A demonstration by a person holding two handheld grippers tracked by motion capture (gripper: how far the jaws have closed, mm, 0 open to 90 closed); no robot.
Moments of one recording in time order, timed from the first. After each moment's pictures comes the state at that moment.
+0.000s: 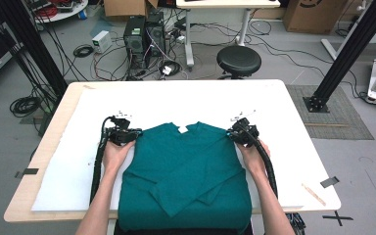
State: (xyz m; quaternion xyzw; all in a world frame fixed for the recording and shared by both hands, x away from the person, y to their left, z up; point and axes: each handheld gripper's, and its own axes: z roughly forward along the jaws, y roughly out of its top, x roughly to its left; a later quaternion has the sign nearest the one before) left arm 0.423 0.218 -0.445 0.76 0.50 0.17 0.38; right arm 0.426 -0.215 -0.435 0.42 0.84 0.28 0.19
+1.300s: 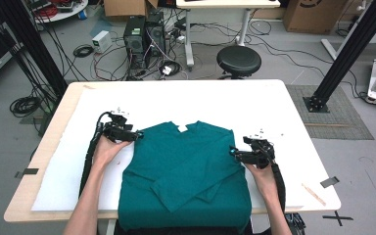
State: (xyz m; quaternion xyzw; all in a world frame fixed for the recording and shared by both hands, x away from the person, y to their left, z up) left arm 0.437 0.231 -0.435 0.82 0.42 0.13 0.38; right arm 0.349 -0.248 -0.435 0.43 0.78 0.41 0.19
